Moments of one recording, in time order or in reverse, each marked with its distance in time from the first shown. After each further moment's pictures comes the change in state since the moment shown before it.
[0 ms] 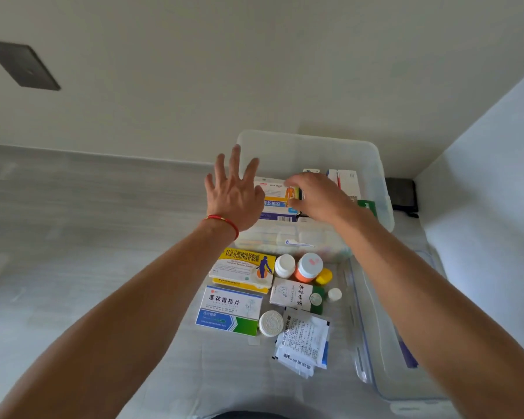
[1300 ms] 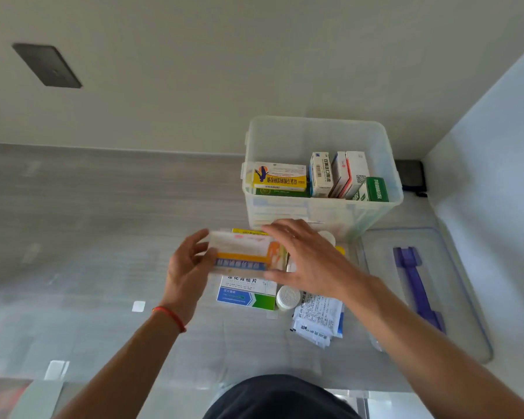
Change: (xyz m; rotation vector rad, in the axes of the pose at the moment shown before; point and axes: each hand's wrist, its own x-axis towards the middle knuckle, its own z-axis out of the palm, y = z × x) left_hand -0.172 -0.100 0.025 -1.235 0.050 -0.453; right_hand -0.138 -0.072 0.053 0.096 -0.022 -0.302
